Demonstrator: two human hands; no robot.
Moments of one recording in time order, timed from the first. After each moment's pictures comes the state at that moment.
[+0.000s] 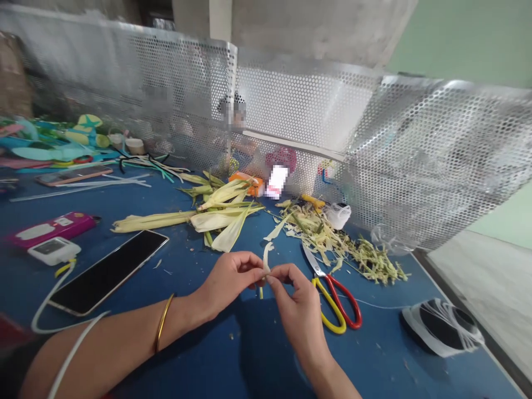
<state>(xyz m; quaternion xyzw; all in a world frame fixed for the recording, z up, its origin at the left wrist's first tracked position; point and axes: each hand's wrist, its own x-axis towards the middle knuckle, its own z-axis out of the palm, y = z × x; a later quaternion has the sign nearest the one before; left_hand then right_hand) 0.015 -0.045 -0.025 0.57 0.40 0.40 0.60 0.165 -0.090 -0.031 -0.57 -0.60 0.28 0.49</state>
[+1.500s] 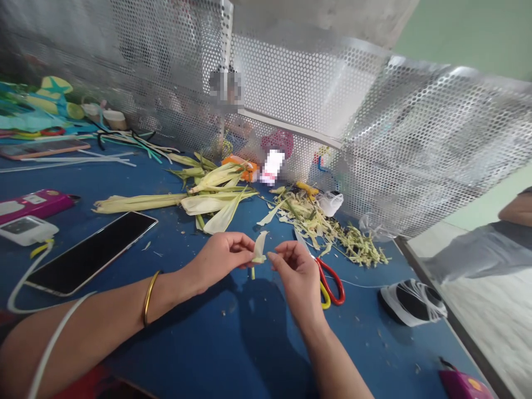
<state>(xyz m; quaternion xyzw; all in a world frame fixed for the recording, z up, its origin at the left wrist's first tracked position) 0.014 -0.041 -0.015 0.56 0.43 0.36 0.61 0.176 -0.085 -0.025 -0.57 -0.50 0.34 0.56</state>
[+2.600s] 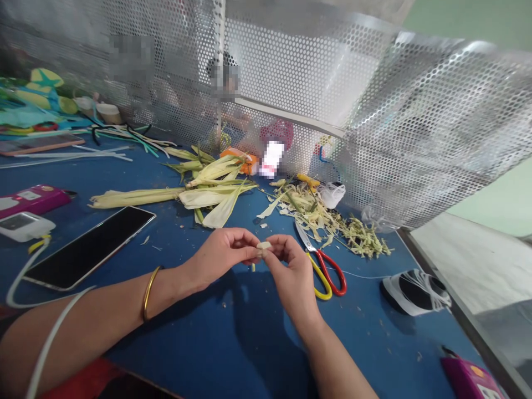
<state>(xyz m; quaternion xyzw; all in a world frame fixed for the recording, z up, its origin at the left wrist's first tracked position) 0.017 -0.045 -0.016 0.53 0.37 0.38 0.66 0.167 -0.089 -0.027 -0.54 -0.52 0.38 0.54</state>
